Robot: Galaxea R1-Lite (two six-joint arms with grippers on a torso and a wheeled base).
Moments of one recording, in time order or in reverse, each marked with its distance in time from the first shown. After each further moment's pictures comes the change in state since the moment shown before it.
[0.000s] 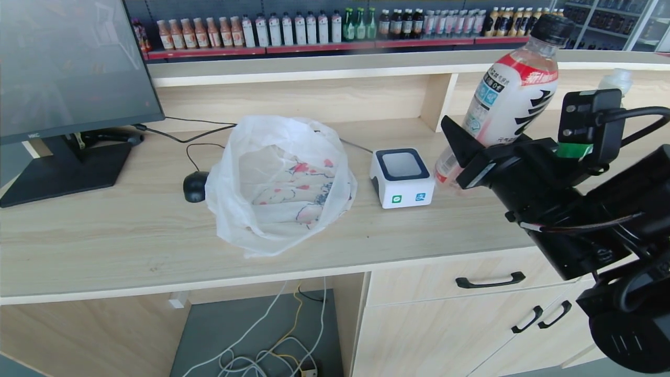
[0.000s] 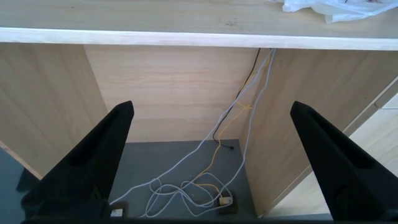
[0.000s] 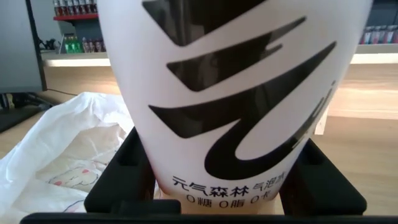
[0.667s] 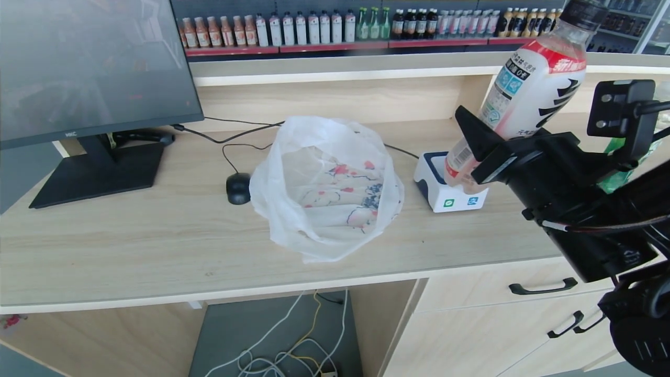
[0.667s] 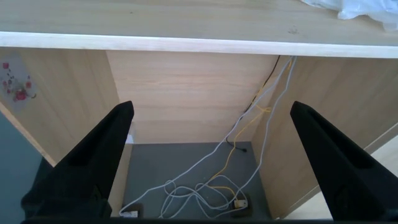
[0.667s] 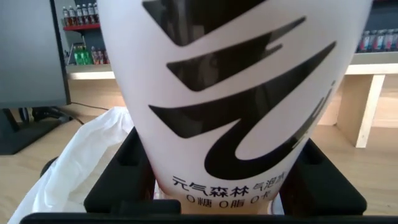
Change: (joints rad) left arm 0.000 0.000 0.000 0.000 0.000 -0.001; right arm -0.002 -0.053 0.024 0.000 0.000 0.014
